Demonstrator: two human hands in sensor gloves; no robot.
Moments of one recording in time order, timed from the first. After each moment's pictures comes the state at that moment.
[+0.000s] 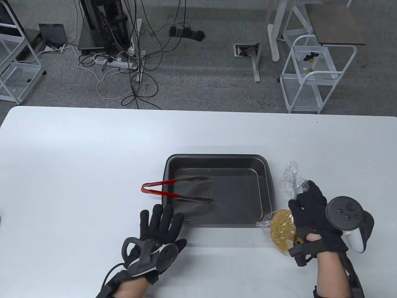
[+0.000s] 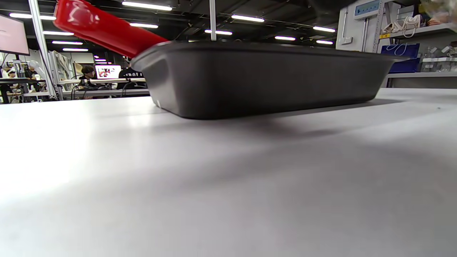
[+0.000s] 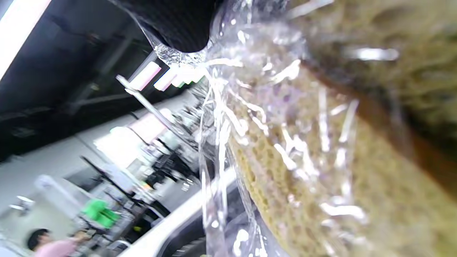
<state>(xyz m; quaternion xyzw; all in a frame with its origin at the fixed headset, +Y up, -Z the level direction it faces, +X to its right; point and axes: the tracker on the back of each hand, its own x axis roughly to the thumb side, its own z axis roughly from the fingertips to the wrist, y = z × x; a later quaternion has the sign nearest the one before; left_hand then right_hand) -0.142 -0.766 -0.185 0.02 -0.20 -0.01 0.98 0.289 -0.636 -0.237 -0.01 -0.01 0.93 0.38</state>
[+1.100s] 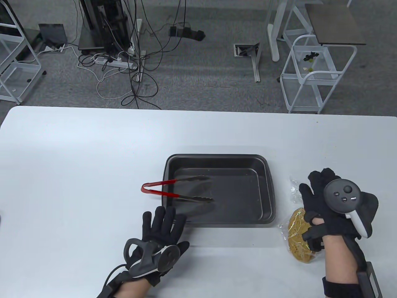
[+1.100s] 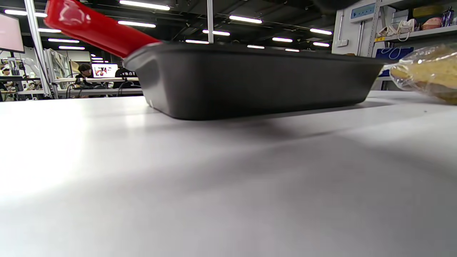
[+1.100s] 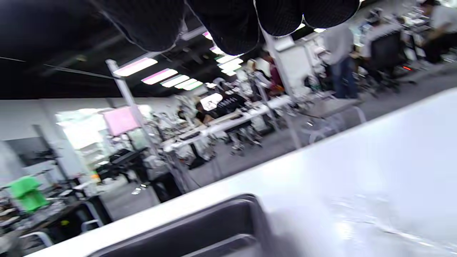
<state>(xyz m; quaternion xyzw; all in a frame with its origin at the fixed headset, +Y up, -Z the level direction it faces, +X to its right) -0.138 -0.760 -0.180 0.02 -0.21 0.01 0.98 0.259 -0.589 -0.231 0.00 -0.10 0.97 0.22</state>
